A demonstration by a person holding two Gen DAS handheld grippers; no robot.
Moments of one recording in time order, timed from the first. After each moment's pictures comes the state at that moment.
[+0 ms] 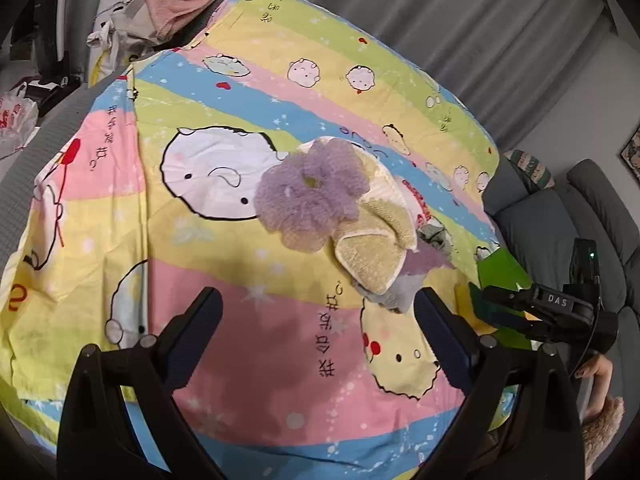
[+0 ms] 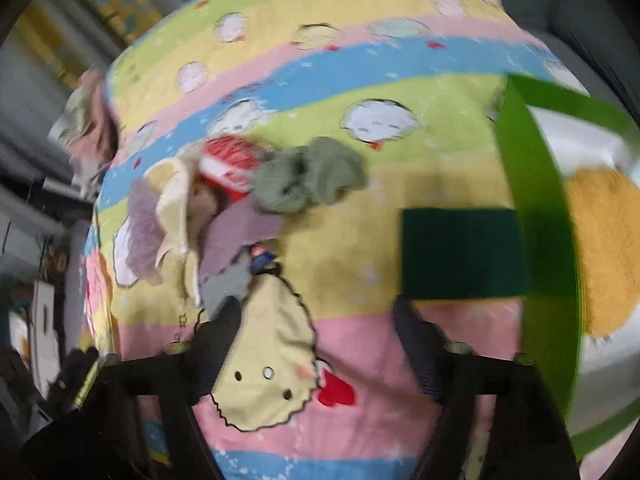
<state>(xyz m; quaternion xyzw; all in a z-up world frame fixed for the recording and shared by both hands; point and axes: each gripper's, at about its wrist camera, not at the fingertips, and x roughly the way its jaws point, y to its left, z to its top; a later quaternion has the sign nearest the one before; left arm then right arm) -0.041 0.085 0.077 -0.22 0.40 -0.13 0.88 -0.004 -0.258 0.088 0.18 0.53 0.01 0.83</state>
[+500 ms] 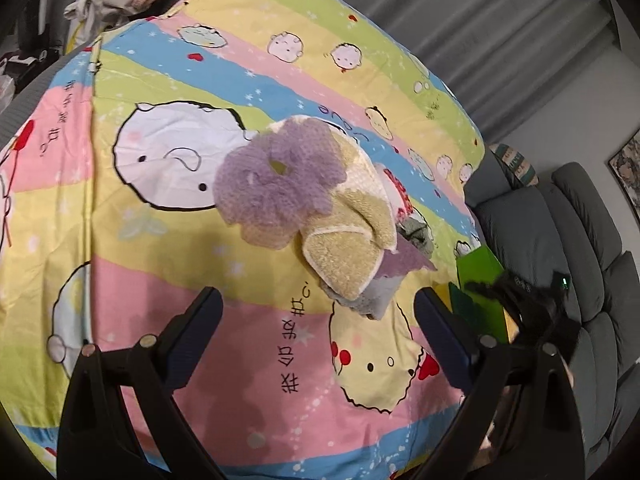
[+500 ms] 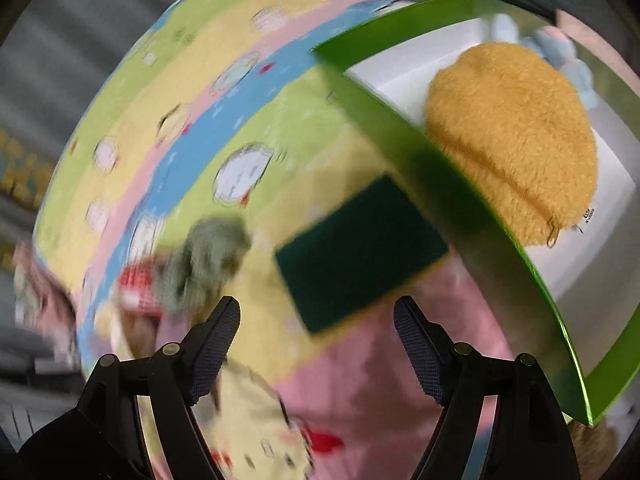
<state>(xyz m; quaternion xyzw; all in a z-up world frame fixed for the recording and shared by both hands) -0.010 0.073 0.070 -0.25 0.43 -0.18 0.85 -0.015 -0.304 0.058 0.37 0.44 -0.21 0.79</state>
